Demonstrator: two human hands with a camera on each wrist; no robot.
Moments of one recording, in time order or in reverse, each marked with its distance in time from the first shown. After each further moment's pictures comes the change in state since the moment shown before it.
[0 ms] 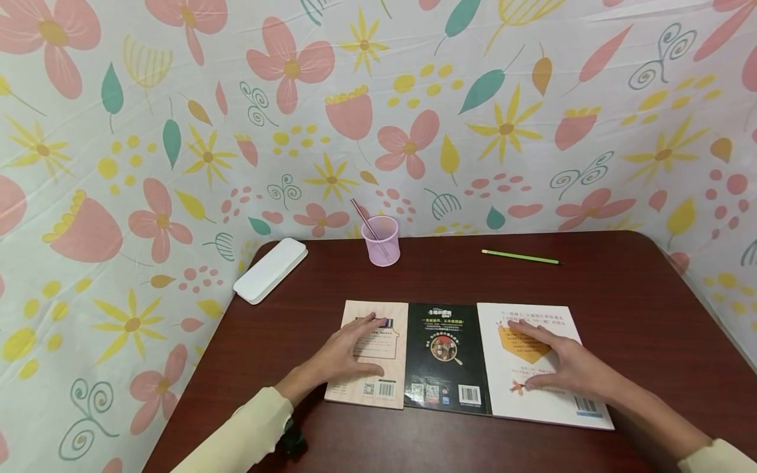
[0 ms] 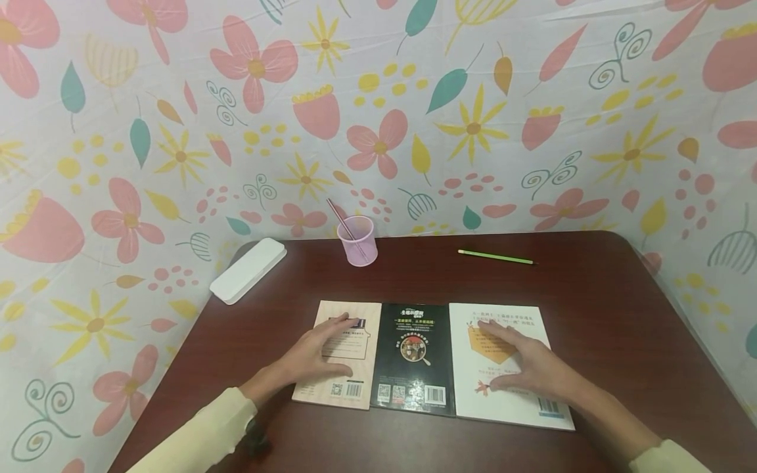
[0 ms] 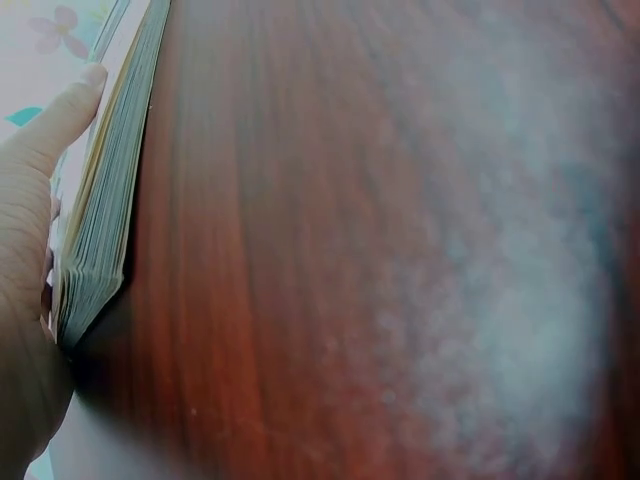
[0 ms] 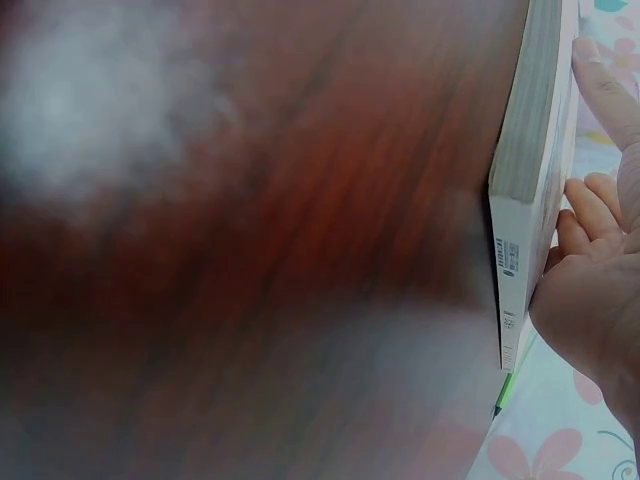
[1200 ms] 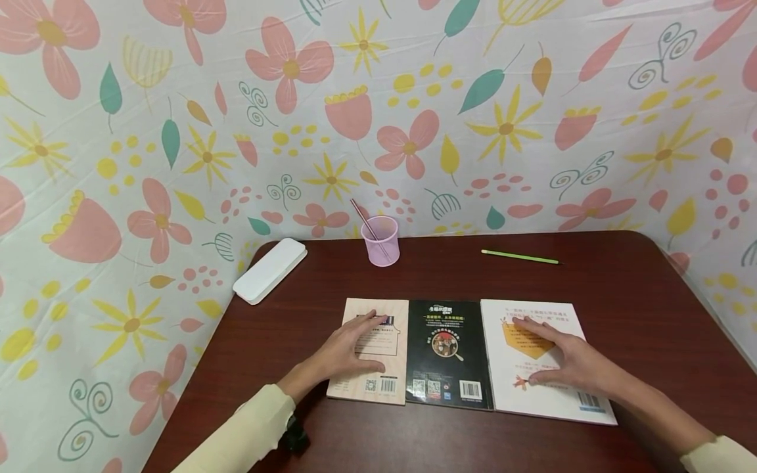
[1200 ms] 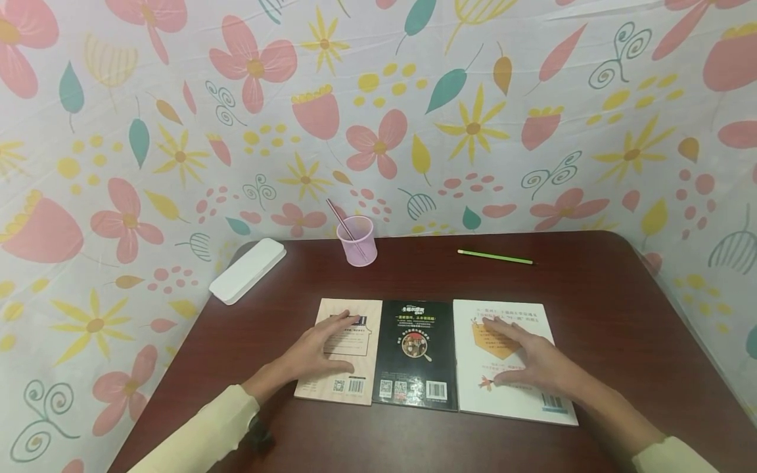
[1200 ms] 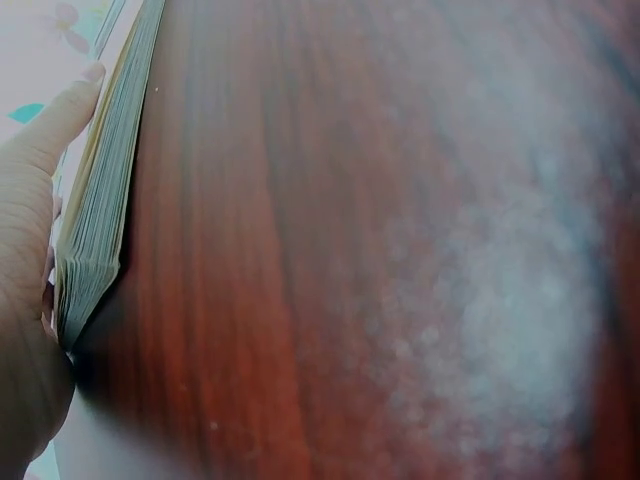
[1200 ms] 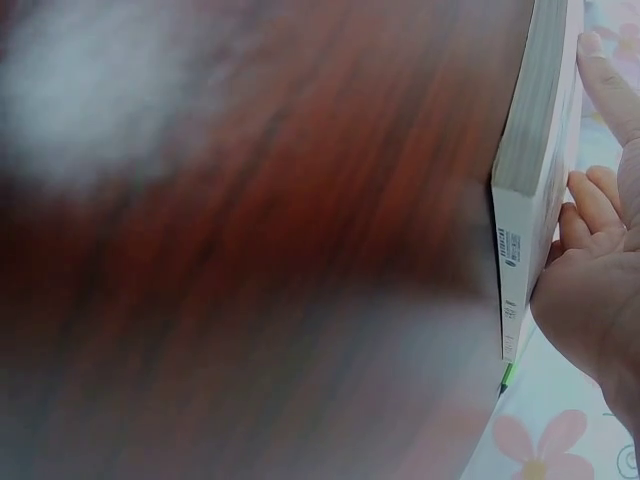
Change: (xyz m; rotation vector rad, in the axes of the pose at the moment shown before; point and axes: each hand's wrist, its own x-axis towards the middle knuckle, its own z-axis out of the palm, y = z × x) left_hand 0.008 -0.006 0.001 0.022 -0.017 -0.009; right_hand 0.004 0.007 -0.007 0.032 -0.014 0.019
